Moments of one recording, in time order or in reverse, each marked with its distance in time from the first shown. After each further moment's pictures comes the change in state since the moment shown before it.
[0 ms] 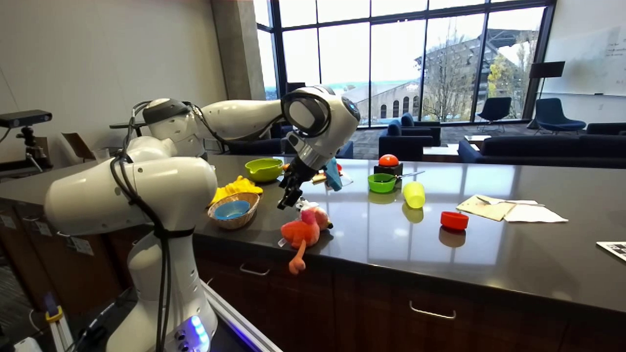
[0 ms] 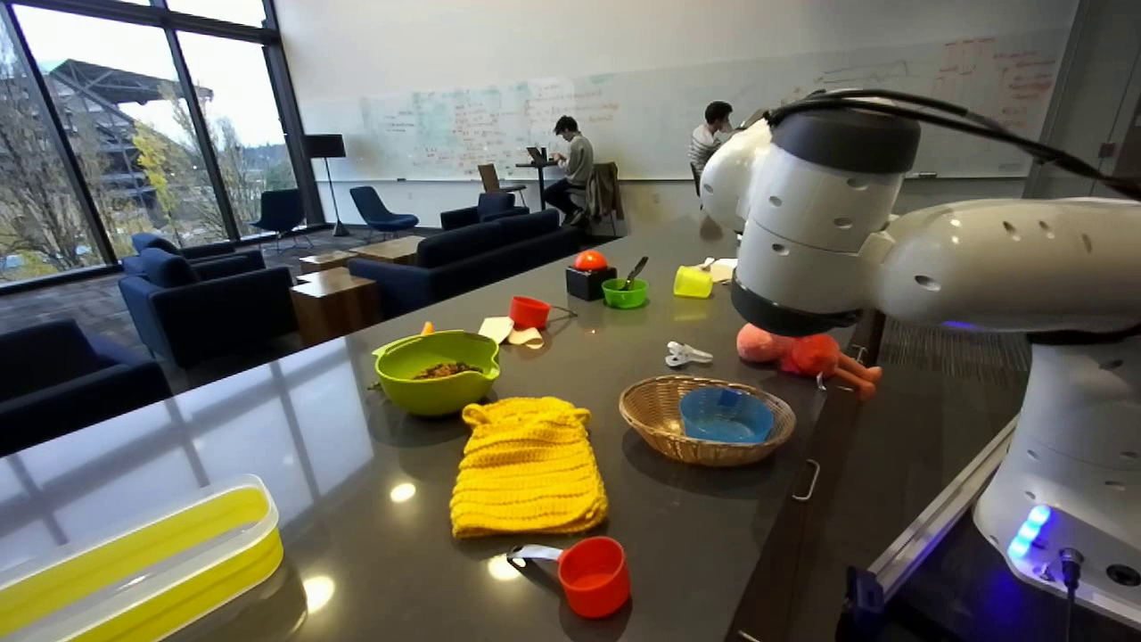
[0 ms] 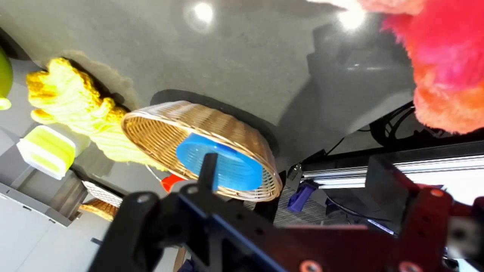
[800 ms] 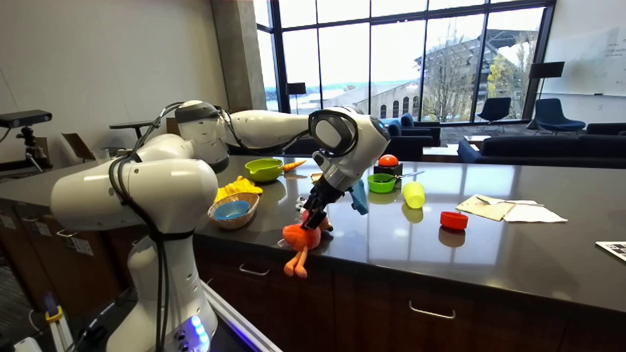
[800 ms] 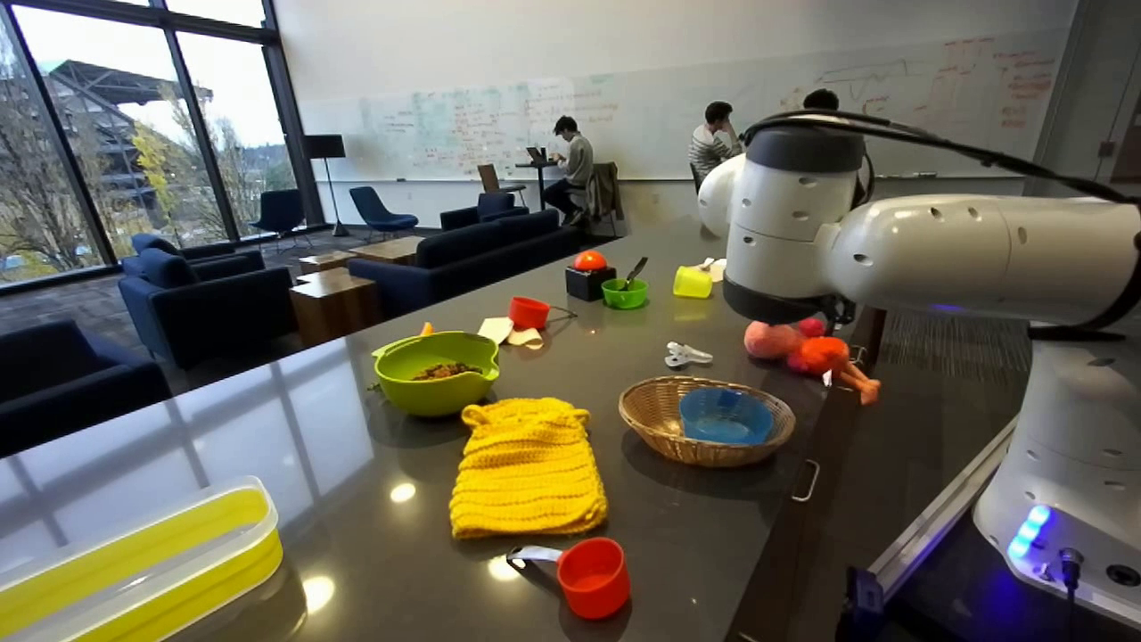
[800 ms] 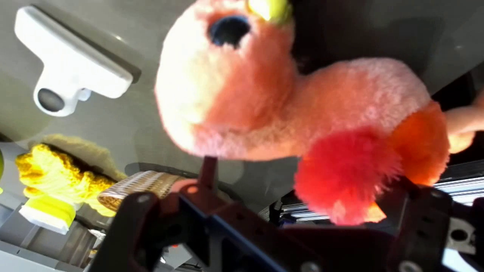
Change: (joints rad) arm -0.204 0.000 0.142 0.078 0.016 0.128 0.000
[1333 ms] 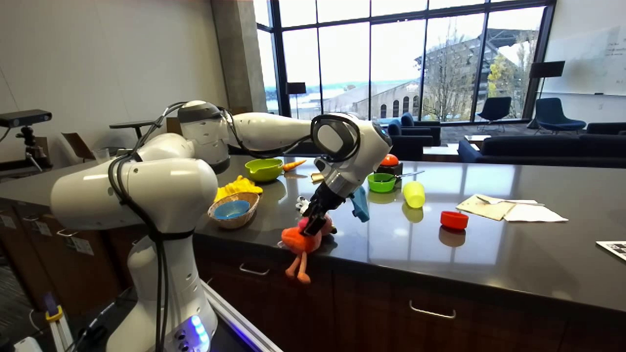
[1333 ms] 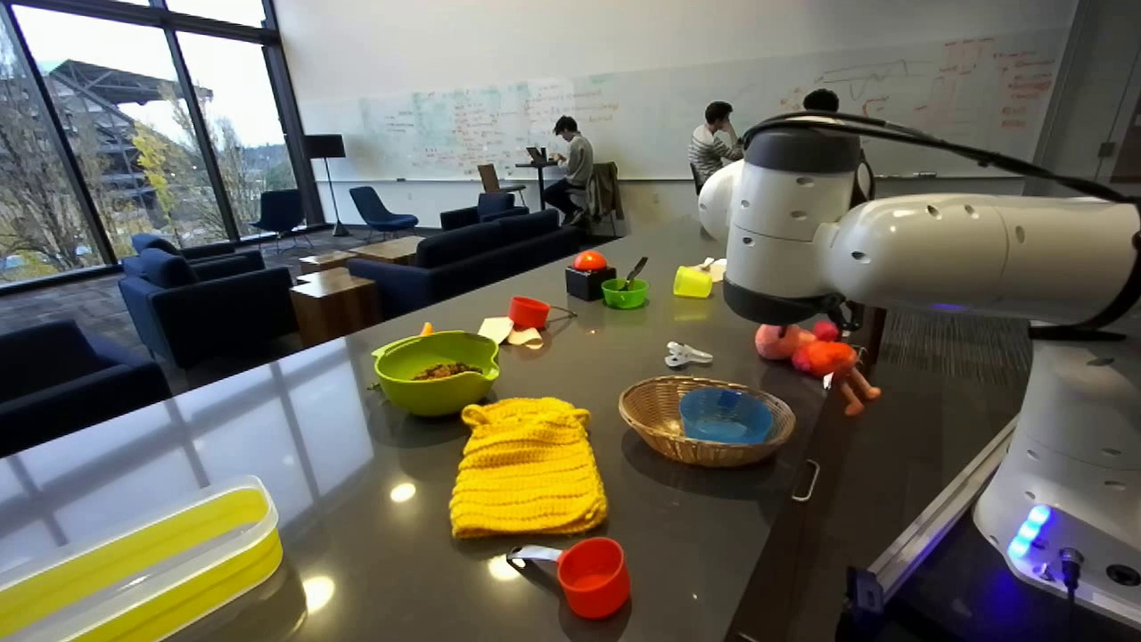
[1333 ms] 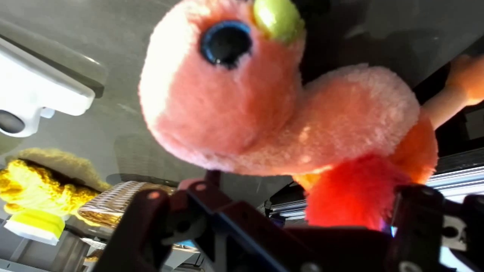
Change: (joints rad) arm -0.010 0.000 0.036 0.001 -0.034 0.033 0.001
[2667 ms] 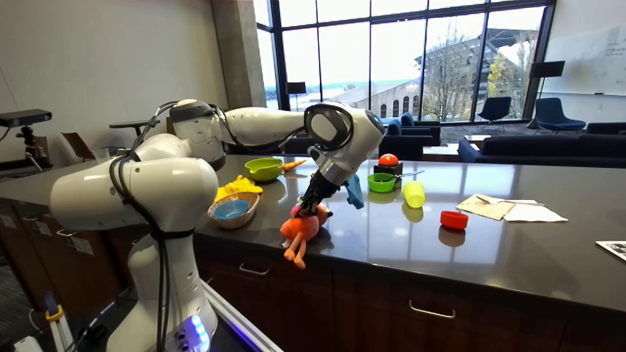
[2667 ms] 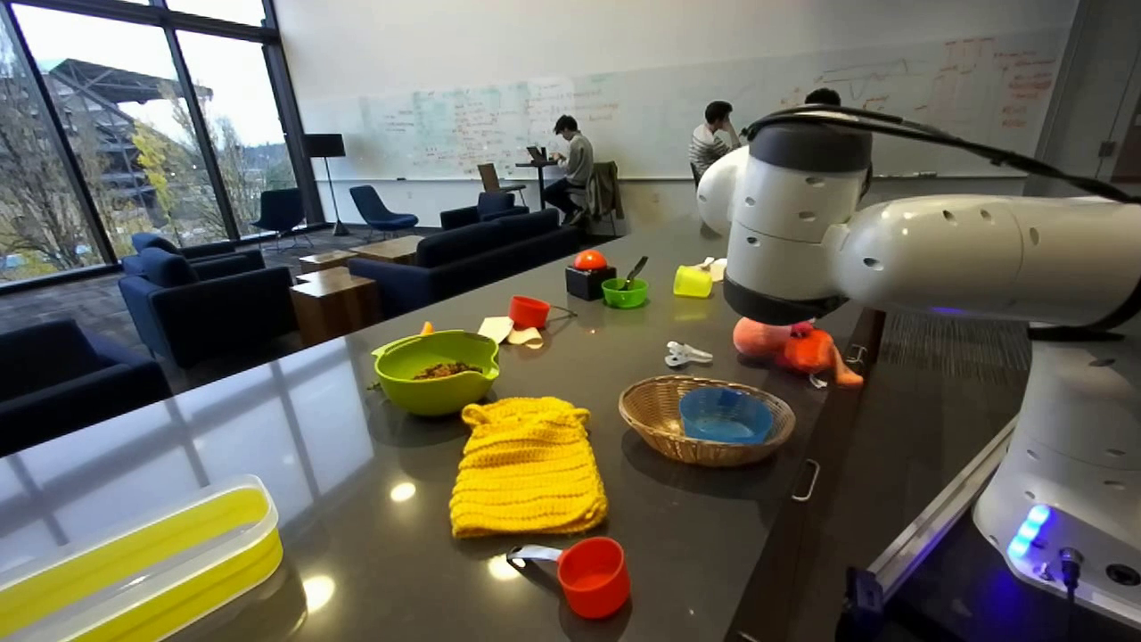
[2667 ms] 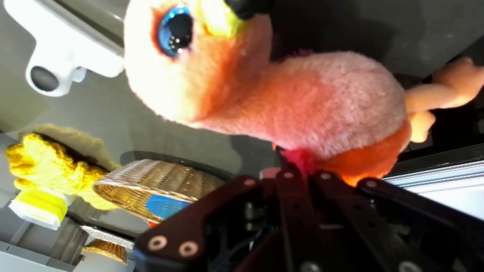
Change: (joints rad) arm 0.056 0.000 -0.079 -0.017 -0.005 -0.050 -0.001
